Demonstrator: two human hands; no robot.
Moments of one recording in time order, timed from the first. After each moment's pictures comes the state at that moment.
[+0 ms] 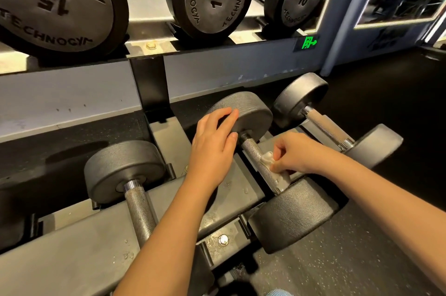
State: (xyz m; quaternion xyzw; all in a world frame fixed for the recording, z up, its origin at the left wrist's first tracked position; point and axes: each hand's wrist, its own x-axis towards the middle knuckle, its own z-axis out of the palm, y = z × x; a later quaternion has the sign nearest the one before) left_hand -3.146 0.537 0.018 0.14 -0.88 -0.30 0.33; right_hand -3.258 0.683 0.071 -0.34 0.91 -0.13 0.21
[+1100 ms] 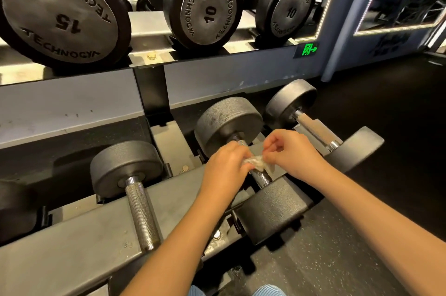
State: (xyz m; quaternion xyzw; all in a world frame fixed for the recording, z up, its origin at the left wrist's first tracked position) left_hand -3.144 0.588 0.016 0.15 -0.92 -0.24 0.26; right_hand -3.241 0.708 0.071 -0.36 0.87 -0.33 0.09
